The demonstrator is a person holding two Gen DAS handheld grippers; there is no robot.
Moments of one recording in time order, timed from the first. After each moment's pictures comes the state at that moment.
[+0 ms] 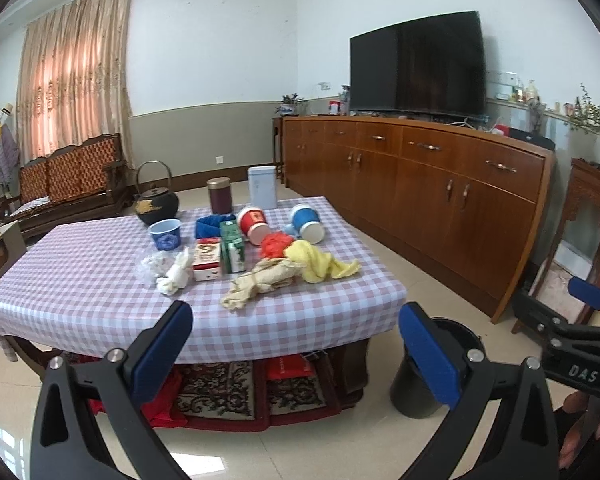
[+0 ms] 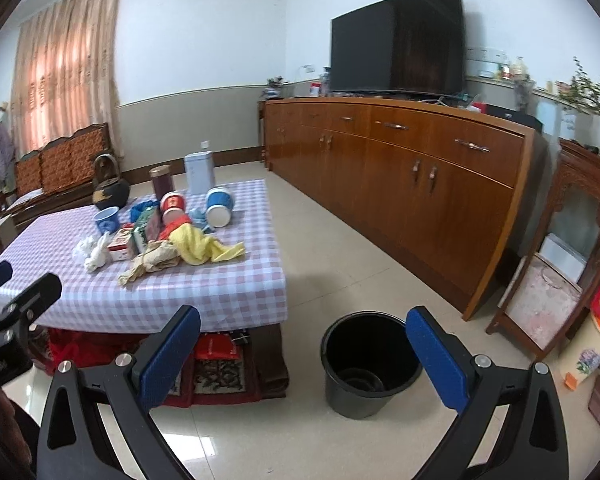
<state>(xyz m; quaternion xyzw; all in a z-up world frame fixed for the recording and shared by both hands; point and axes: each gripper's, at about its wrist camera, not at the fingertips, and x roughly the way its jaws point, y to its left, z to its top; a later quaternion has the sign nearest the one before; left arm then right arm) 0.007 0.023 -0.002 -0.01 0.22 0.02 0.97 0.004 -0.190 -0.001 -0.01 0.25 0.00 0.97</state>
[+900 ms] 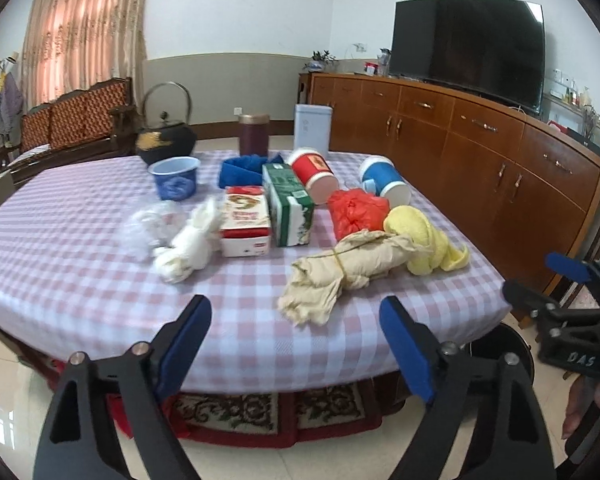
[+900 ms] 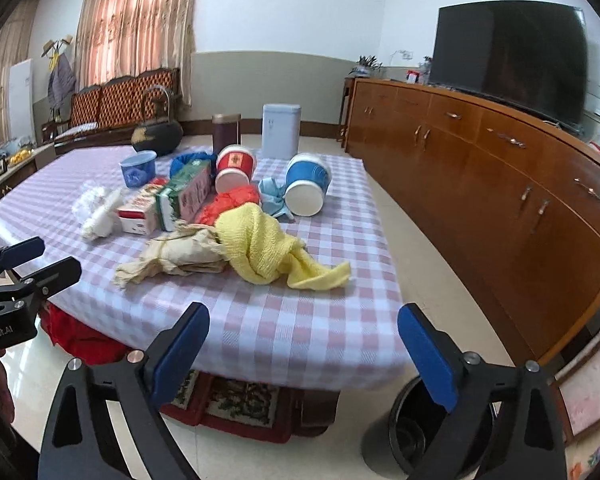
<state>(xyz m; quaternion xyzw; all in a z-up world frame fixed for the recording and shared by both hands) 0.150 0.117 -0.096 -0.06 0.29 0.03 0.95 0.184 -0.084 -0.070 -0.10 0.29 0.13 0.94</state>
